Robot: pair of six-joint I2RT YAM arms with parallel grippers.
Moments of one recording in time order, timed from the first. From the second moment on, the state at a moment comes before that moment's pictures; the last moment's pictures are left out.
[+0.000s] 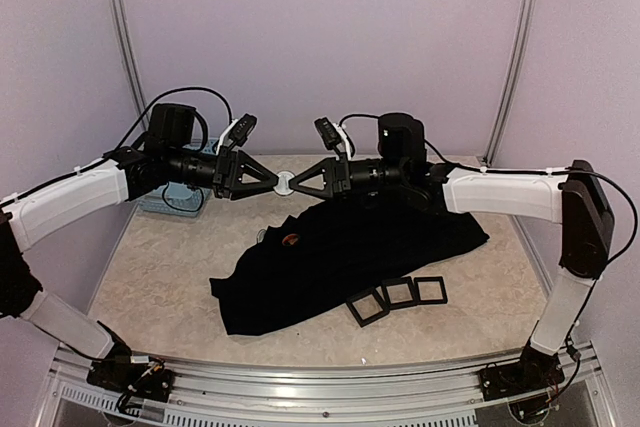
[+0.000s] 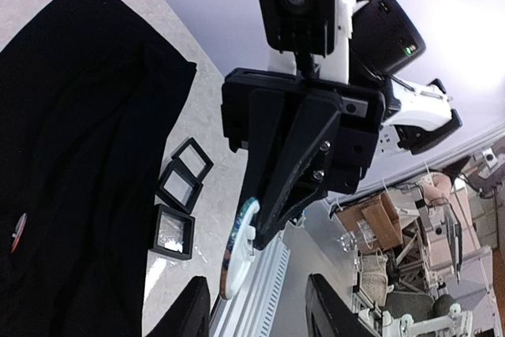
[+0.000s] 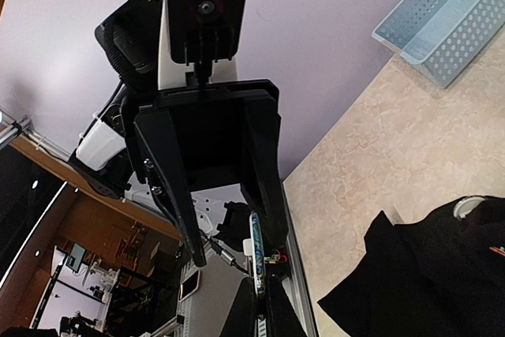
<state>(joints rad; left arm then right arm) -0.50 1.42 1.17 -0.21 0.96 -0.52 0.80 1.79 1.33 0.36 -0.82 0.81</state>
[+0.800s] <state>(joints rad) -0.33 1.21 0.98 -0.24 0.56 -0.51 0.84 1.51 1.21 -0.90 0.18 0.67</state>
